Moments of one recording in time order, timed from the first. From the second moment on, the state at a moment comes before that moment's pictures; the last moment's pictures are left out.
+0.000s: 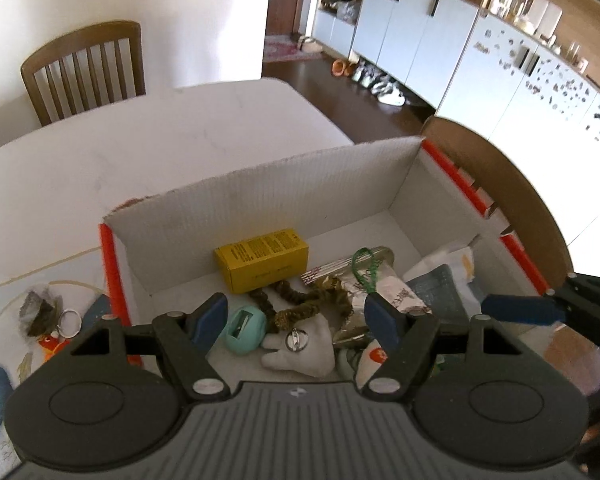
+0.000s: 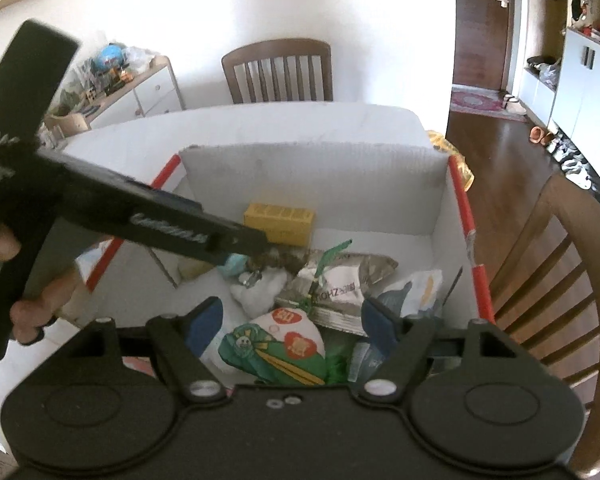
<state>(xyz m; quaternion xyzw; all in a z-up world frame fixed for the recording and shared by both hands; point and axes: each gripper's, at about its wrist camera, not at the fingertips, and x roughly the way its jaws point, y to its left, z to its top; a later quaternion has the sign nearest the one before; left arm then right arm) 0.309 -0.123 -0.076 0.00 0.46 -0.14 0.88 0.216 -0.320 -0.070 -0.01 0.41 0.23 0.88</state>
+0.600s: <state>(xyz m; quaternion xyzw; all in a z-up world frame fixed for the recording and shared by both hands) 0.251 -0.071 -0.020 0.00 0.38 -0.15 0.91 0.182 -0.300 -0.028 0.03 0.36 0.20 0.91</state>
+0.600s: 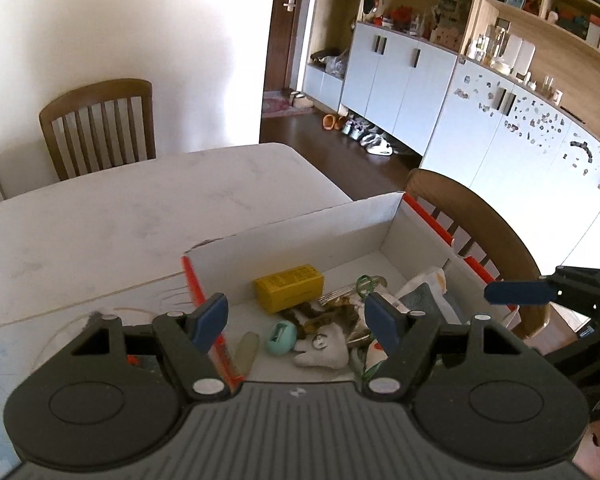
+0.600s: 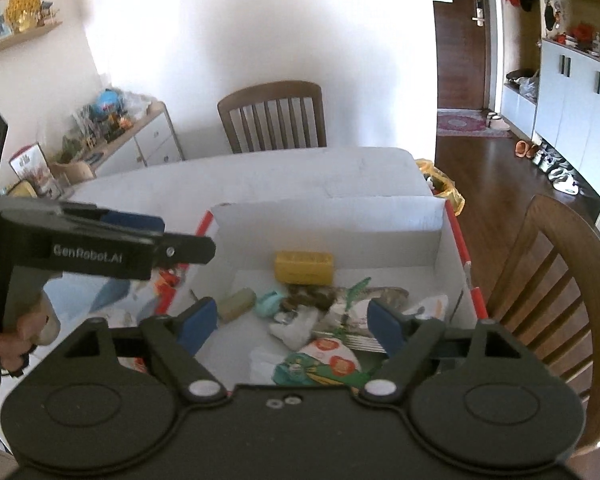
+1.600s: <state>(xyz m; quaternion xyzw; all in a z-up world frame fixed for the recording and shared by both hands) 0.201 0.052 -0.020 -0.01 0.36 -0.18 0.92 0.137 -0.192 -0.018 0.06 0.33 0.17 0.93</state>
